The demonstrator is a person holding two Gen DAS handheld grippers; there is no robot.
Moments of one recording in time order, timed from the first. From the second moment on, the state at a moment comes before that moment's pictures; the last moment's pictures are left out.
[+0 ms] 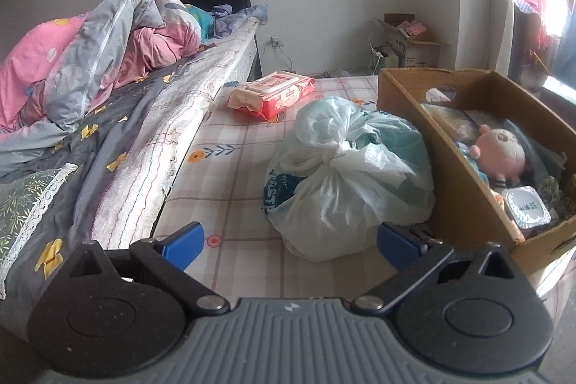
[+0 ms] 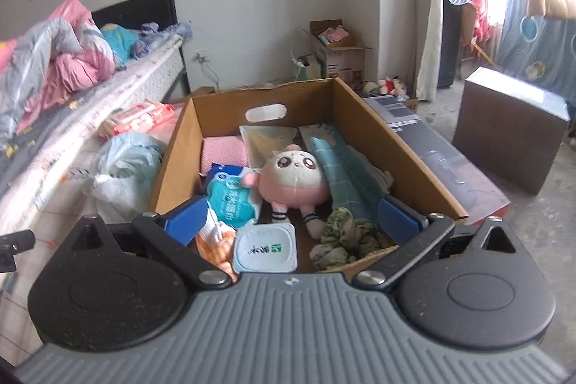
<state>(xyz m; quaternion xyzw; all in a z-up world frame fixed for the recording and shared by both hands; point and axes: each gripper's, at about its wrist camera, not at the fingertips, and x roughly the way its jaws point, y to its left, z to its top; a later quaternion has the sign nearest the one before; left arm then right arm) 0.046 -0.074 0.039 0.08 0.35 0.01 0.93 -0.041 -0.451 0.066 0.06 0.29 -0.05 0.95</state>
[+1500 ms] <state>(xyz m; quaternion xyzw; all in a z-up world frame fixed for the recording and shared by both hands) 0.026 -0.109 0.025 0.03 0.41 -0.05 0.91 -0.063 -0.397 0.043 0.06 0.38 0.03 0.92</state>
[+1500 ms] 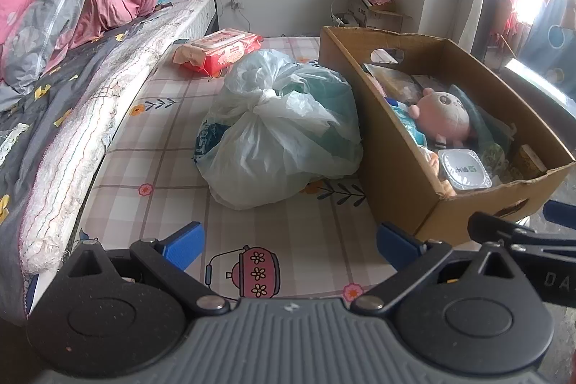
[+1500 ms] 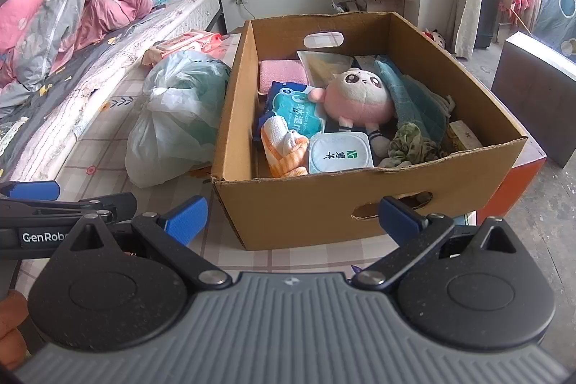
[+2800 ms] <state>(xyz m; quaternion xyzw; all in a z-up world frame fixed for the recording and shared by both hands) 0.036 -0.106 0.016 0.02 0.43 -0.06 0.90 -0.050 -0.395 0.035 0.06 0.40 0.02 0.92</state>
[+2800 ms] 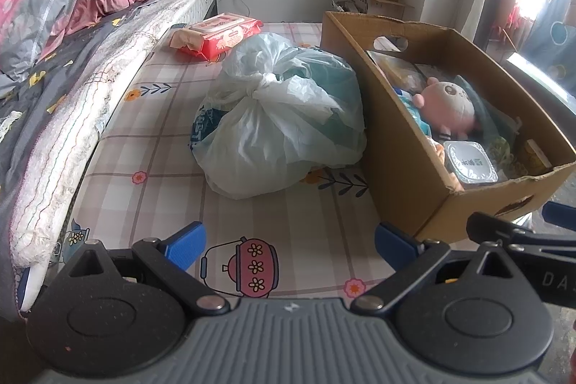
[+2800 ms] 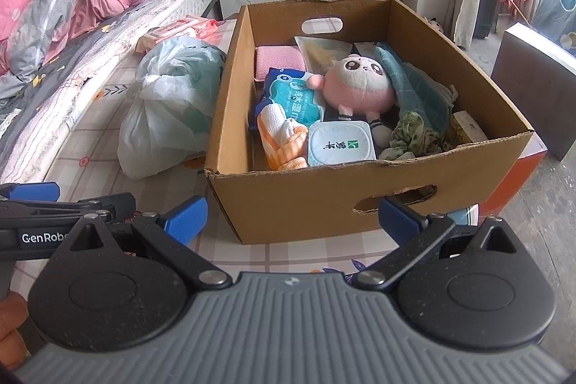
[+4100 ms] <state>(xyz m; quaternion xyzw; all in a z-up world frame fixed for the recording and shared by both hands) 0.035 -0.106 0.014 0.02 0.43 -0.06 0.90 -0.049 -0.396 0.034 0.06 0.40 0.02 0.91</state>
